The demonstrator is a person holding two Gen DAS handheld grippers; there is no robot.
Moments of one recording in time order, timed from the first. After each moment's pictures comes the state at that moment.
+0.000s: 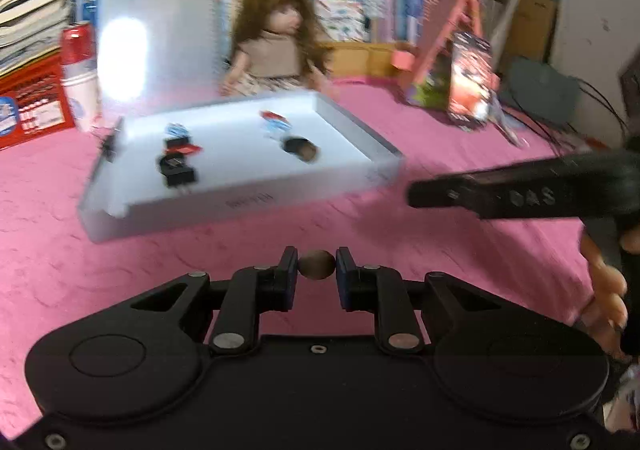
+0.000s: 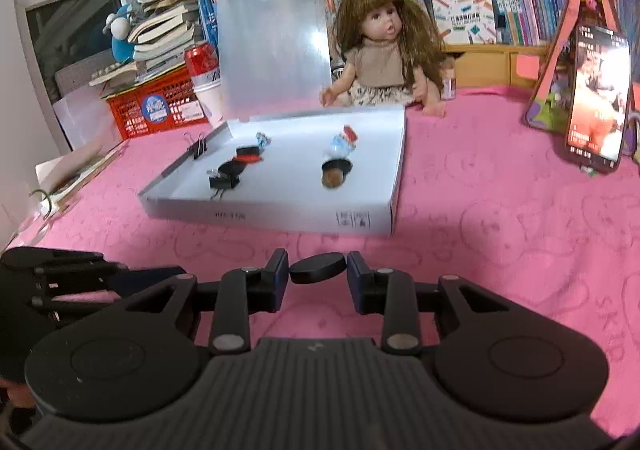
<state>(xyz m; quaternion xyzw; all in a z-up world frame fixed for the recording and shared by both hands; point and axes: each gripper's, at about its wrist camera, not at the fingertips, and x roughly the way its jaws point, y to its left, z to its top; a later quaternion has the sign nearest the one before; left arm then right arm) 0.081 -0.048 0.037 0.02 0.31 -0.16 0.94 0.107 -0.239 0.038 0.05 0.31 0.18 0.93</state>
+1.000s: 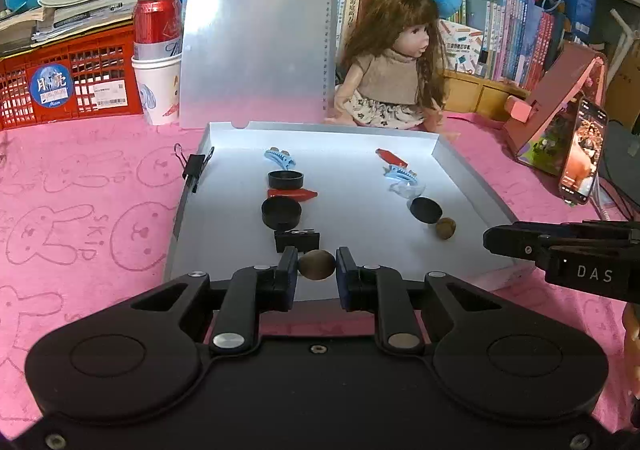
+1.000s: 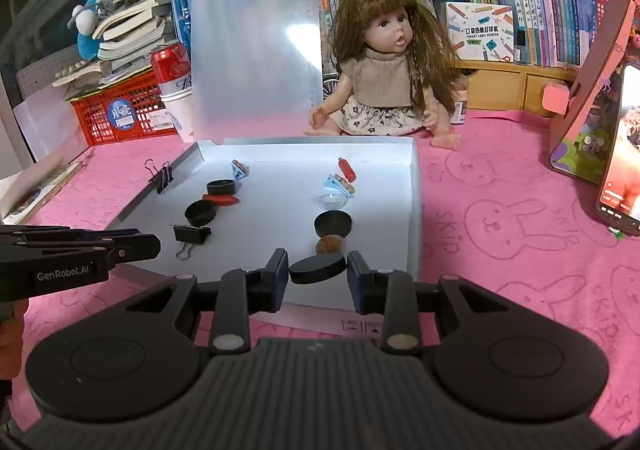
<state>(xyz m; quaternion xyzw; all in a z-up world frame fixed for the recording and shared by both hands) 0.191 0.014 0.046 -0.04 0.34 -0.07 0.94 0.191 -0.197 0.046 0.03 0.32 0.15 0.93</state>
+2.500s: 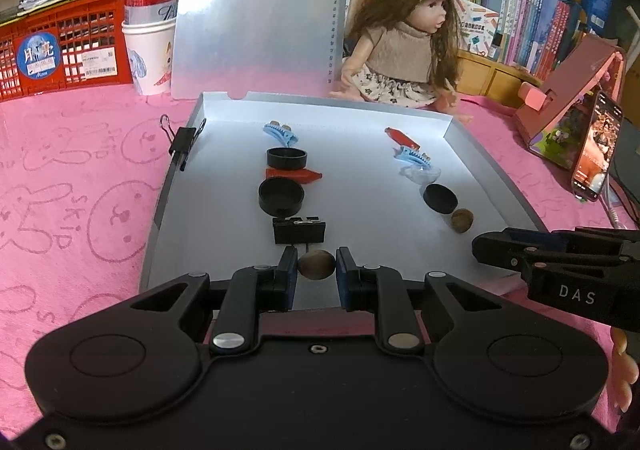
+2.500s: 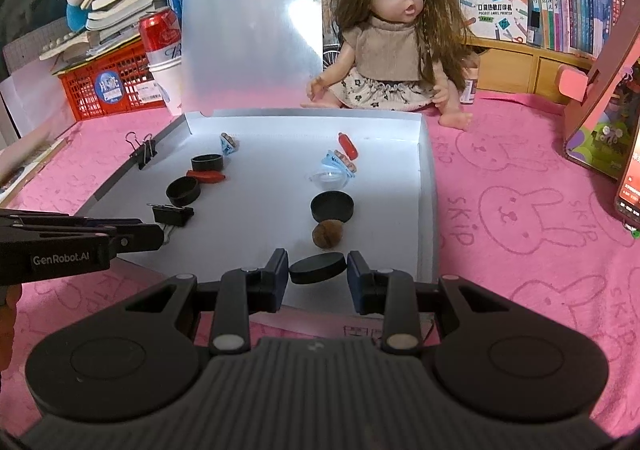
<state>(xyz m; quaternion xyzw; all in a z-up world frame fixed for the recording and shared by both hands) 0.222 0.016 0.029 -0.06 0.38 -0.07 0.92 0.215 -0.185 0.028 0.00 0.35 0.15 0.92</state>
